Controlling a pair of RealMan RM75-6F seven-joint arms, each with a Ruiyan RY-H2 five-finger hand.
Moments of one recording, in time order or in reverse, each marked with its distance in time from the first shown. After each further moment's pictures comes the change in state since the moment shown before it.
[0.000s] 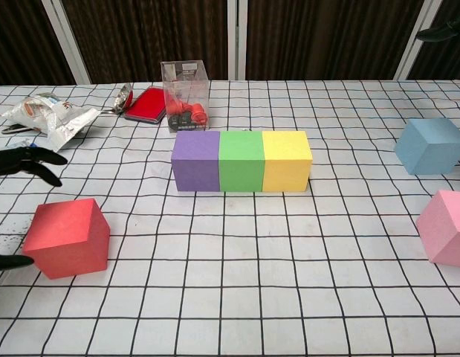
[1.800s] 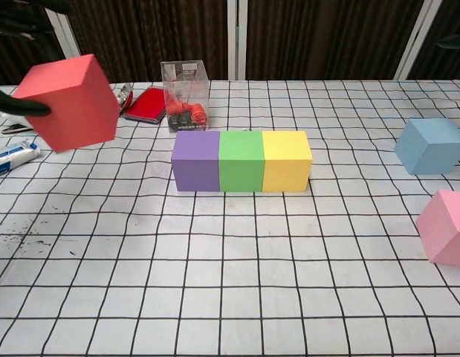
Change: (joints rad) left arm -0.214 0.168 -0.210 0.111 0.142 -0.081 -0.472; right arm -0.040 0.032 -0.009 0.018 -0.011 -0.009 0.071
